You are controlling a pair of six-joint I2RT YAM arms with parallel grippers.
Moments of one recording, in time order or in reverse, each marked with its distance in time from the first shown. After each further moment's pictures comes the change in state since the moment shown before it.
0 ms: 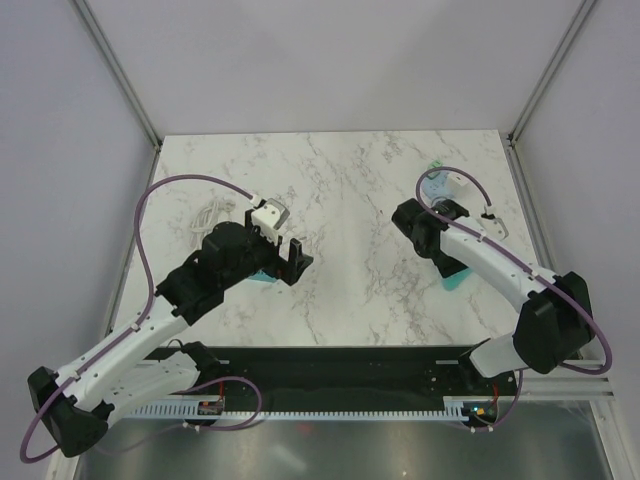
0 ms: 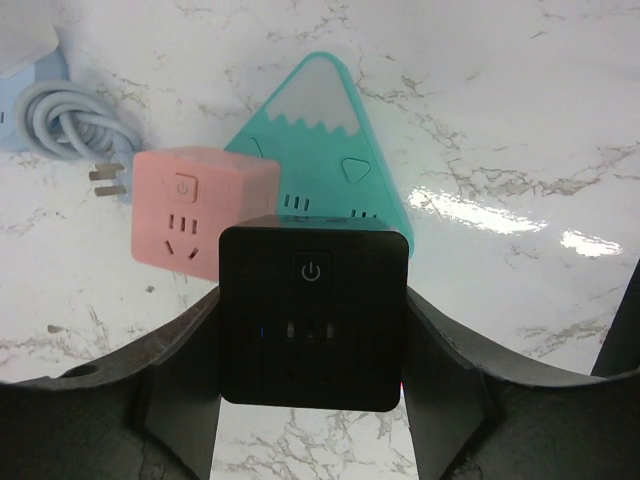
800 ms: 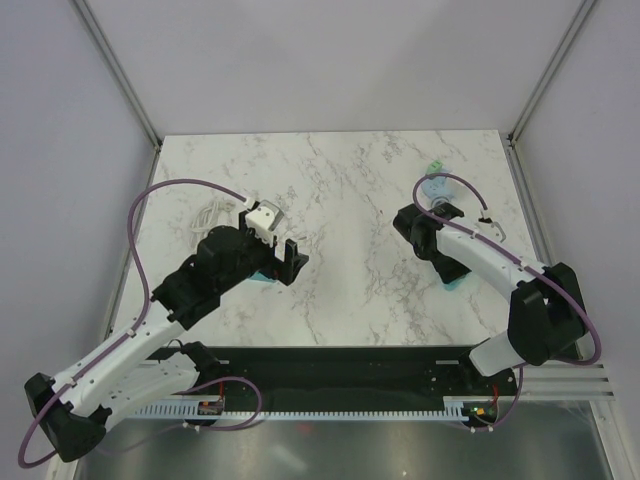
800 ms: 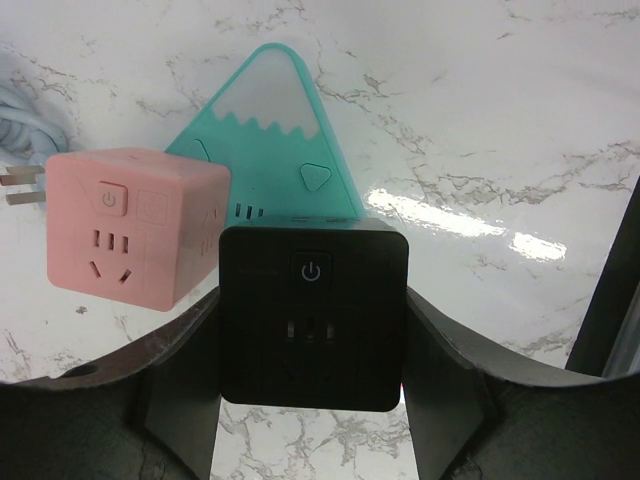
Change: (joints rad) left arm 0.000 -0.040 -0.024 0.004 -0.048 0.000; right arm -0.045 0.045 -0.061 0.029 -0.029 -0.051
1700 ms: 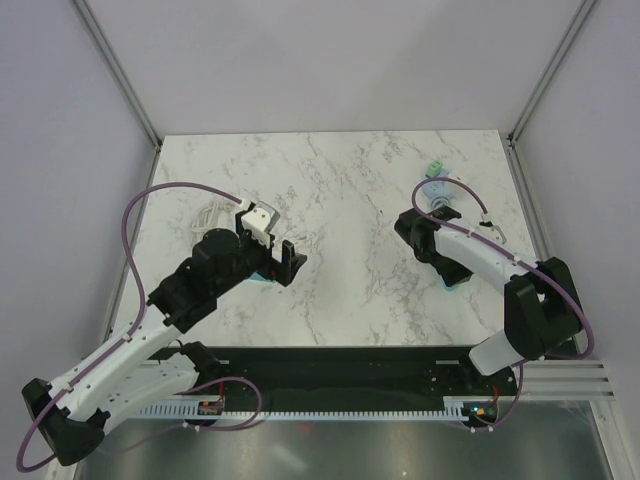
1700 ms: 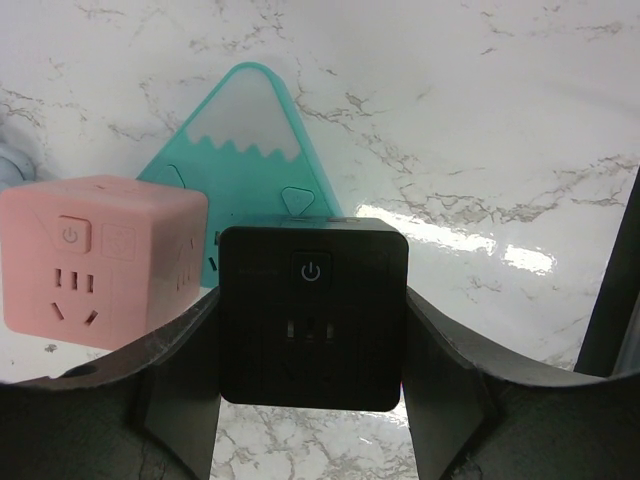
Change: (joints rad) left arm 0.000 -0.035 -0.010 0.004 -0.005 0.000; right arm -0.021 0.029 -0.046 0.027 0.035 0.020
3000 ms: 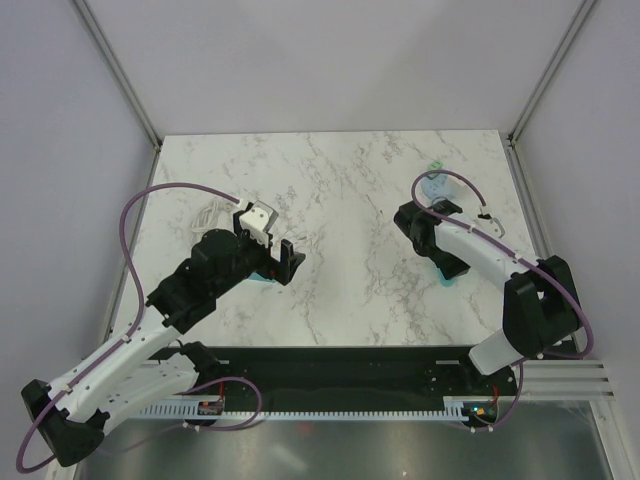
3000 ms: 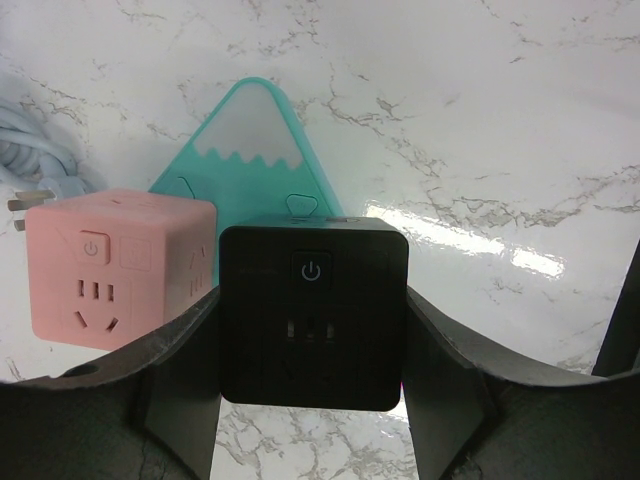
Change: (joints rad) left arm 0.000 -0.008 -0.002 0.000 -0.025 0.000; right arm -0.011 0.014 0.055 0.013 0.008 -0.049
